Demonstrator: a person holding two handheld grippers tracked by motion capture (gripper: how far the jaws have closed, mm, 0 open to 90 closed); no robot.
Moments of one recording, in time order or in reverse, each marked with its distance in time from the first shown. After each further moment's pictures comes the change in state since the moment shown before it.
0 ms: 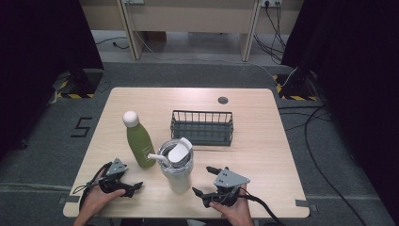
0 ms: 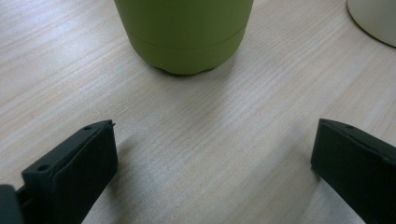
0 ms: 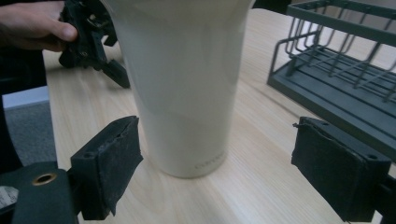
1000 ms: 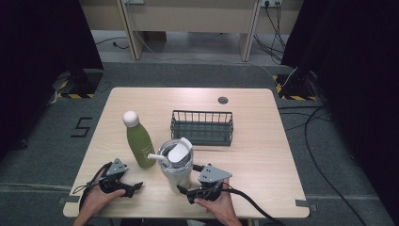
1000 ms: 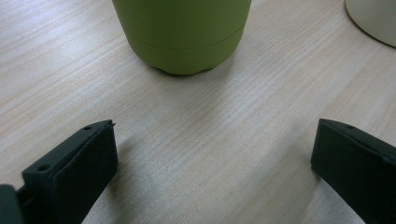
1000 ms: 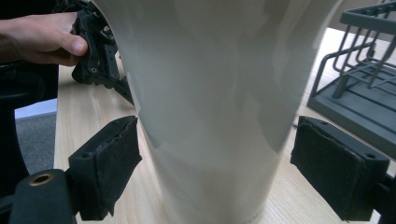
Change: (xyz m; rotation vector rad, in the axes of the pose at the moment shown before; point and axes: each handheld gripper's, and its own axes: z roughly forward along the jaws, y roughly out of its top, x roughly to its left) left arm 0.000 0.000 0.000 -0.001 -0.003 0.004; right arm 0.006 0.004 0.049 -0.048 0.085 -0.001
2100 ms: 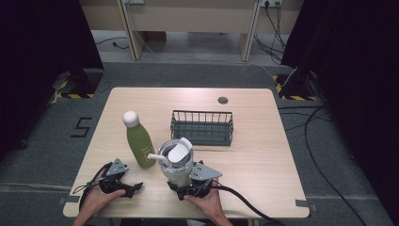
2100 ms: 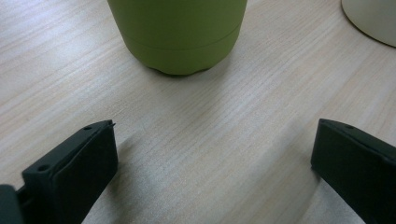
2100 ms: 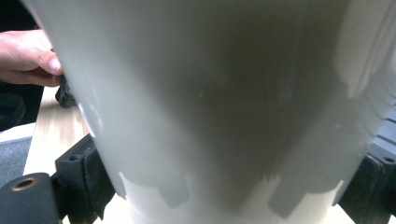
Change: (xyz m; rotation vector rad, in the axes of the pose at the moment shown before) left arm -0.001 0.000 0.000 0.001 -0.008 0.006; right arm 0.001 -0.006 0.036 -0.095 -0.012 0.001
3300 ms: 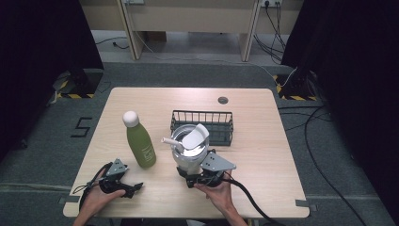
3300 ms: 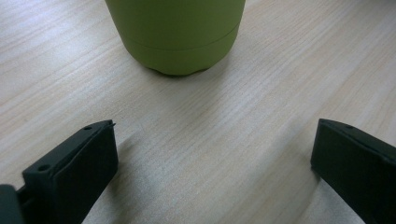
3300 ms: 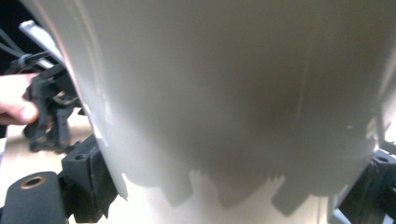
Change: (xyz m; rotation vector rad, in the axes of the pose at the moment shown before) left arm 0.000 0.000 0.000 0.001 -0.003 0.006; right arm -0.020 0.045 -0.036 -0.059 -0.121 -0.039
